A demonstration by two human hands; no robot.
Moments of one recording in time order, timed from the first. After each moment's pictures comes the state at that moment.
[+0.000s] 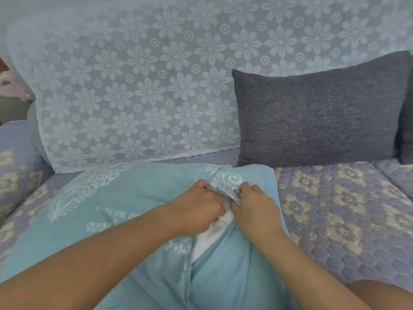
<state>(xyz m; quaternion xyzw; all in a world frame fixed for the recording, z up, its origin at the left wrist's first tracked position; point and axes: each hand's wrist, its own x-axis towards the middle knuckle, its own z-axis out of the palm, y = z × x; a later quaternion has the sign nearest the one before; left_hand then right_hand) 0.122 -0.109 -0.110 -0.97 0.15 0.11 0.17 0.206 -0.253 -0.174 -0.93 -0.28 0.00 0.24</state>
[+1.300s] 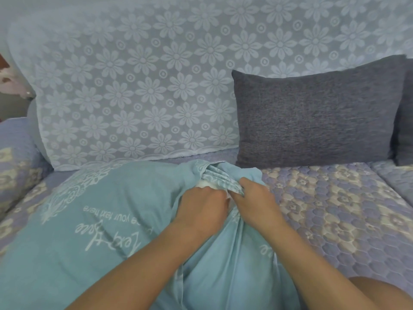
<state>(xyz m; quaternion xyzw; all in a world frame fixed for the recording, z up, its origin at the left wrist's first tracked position) 0.114 -0.149 -0.124 -0.99 -0.08 -0.10 0.04 0.217 -0.259 -0.153 -0.90 -0.30 0.07 0.31</state>
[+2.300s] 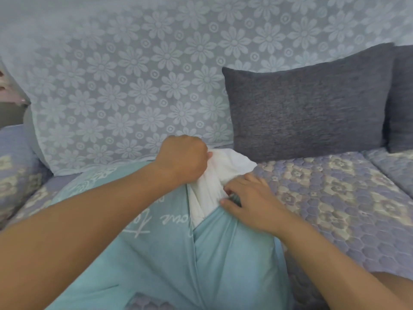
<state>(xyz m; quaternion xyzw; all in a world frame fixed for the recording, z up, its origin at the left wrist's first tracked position) 0.157 -0.110 -0.039 -0.98 -0.11 -0.06 0.18 0.219 -0.291 -0.157 -0.83 -0.50 0.00 0.25</state>
